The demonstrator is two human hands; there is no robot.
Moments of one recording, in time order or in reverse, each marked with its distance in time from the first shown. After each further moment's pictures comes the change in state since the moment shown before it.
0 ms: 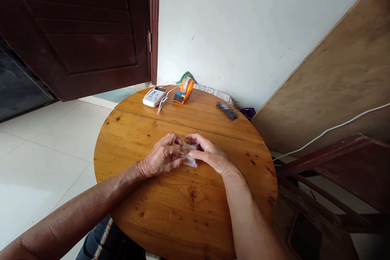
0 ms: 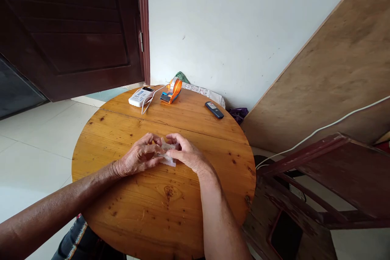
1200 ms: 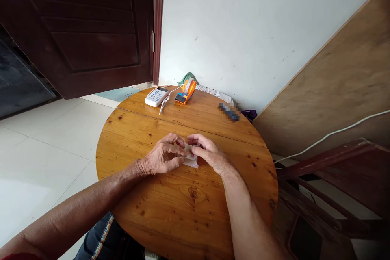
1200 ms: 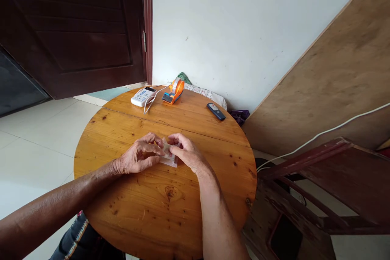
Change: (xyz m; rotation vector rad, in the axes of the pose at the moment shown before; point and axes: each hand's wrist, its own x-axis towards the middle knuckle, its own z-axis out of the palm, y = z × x) left_hand 0.004 0.008 -0.014 -0.231 -0.029 -0.058; right_hand 0.005 0.004 0.005 0.046 0.098 -0.016
